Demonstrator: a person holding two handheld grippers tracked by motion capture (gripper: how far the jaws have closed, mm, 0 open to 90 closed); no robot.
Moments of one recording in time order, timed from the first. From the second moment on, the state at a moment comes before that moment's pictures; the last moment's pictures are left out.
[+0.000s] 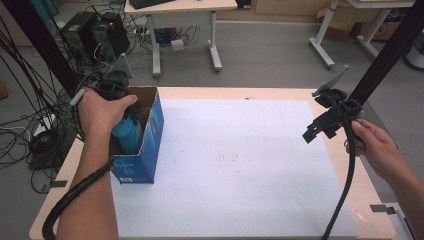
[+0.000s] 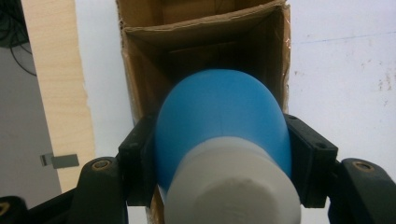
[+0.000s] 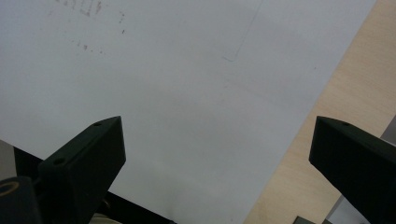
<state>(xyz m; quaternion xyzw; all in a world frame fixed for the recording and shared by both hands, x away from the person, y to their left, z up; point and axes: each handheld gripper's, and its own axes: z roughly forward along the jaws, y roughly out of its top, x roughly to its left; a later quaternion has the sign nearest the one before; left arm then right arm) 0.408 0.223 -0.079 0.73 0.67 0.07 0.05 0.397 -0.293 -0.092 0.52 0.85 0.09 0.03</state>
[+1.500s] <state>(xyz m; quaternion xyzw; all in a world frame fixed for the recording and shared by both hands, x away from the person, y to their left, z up) 0.423 0.217 -0.125 0.74 0.67 0.05 0.02 0.403 -0.301 -0.101 0.53 0.84 0.09 0.02</state>
